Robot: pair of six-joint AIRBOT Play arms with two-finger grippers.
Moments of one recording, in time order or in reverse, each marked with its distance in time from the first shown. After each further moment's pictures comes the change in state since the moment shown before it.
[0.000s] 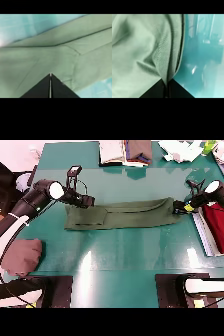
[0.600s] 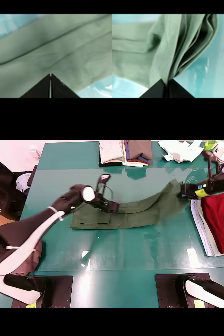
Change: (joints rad) left arm -0.204 -0.334 0.237 -0.107 0.052 0.051; right arm 0.160 0.310 0.169 0.036 0.142 0.095
